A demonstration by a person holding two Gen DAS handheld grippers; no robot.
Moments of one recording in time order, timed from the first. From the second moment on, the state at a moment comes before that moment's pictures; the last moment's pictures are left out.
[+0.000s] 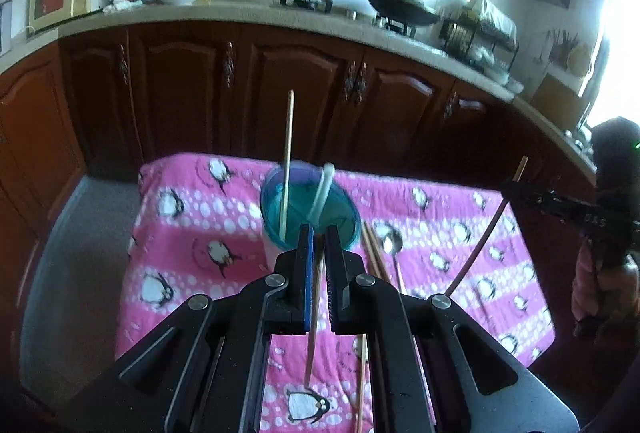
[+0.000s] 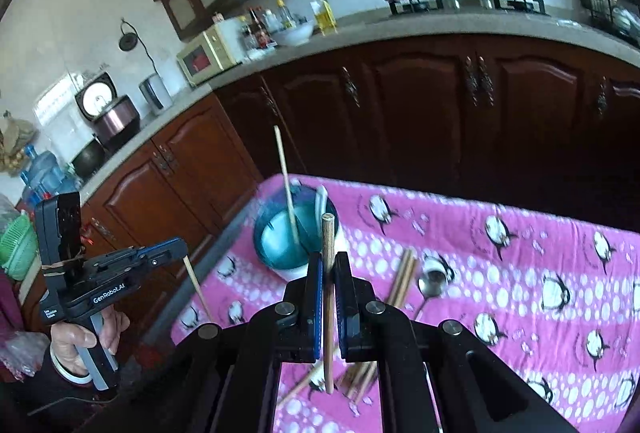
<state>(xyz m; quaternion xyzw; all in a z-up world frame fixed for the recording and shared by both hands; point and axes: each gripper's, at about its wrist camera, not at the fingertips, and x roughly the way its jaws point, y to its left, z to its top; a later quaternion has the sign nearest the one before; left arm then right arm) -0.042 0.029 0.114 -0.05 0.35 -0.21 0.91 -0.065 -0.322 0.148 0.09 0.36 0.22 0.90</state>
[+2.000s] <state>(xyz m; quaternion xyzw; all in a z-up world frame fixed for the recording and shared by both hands) 0.055 0.036 0.078 -0.09 0.39 -0.18 0.90 0.092 -0.251 0.087 0.08 0.42 0.21 0.88</state>
